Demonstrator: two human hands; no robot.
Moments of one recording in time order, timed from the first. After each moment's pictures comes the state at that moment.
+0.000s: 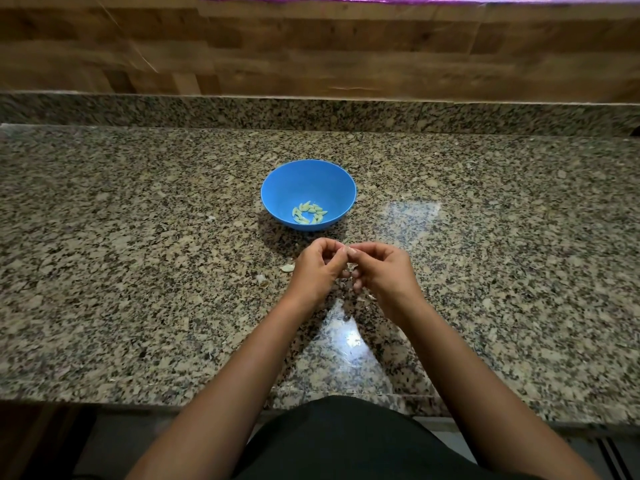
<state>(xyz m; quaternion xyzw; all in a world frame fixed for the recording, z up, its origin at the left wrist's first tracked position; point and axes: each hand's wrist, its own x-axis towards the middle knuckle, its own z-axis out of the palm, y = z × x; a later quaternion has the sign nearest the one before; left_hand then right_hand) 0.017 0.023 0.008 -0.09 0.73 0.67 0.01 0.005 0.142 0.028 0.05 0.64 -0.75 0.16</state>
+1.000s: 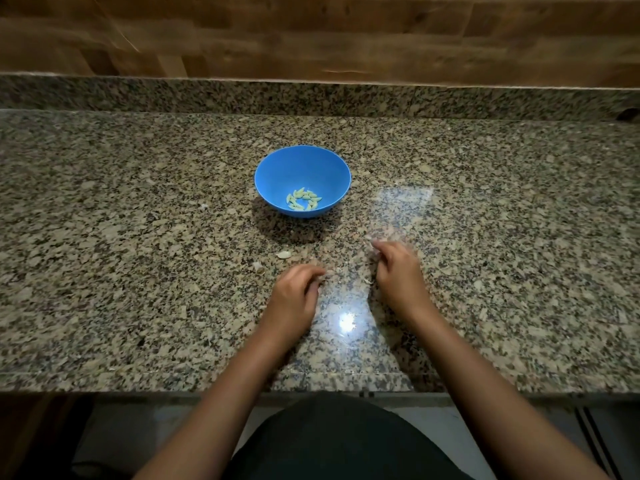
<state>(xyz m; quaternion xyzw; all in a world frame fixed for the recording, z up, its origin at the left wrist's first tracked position) 0.073 0.002 -0.018 -0.01 0.92 0.39 -0.05 0.013 0.166 -0.004 -0.05 0.93 -0.37 0.02</state>
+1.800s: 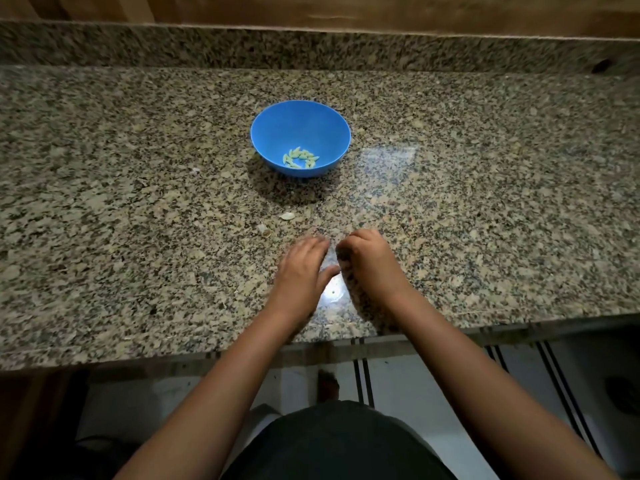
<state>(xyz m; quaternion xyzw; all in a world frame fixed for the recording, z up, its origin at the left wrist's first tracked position) 0.092 -0.009 -0.040 0.06 0.95 0.31 0.00 0.059 0.130 -0.013 -0.19 0.95 -0.25 -0.01</state>
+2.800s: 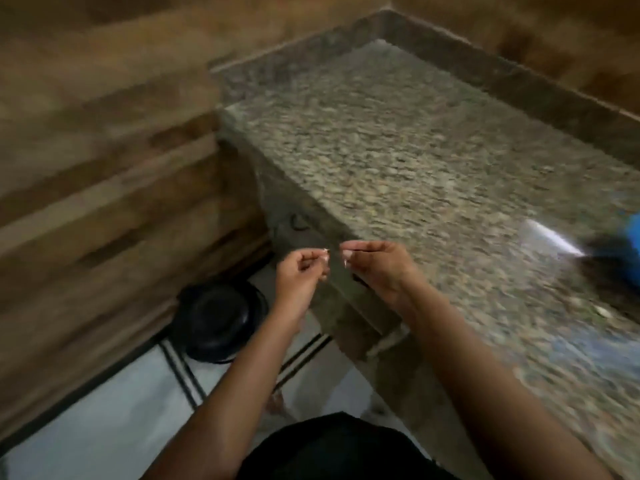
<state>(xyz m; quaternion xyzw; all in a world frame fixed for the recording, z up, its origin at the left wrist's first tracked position) 0.341 -0.250 -0.002 -0.49 0.49 0.66 -0.30 0.219 -0.203 0.024 -0.13 0.63 -0.55 0.53</state>
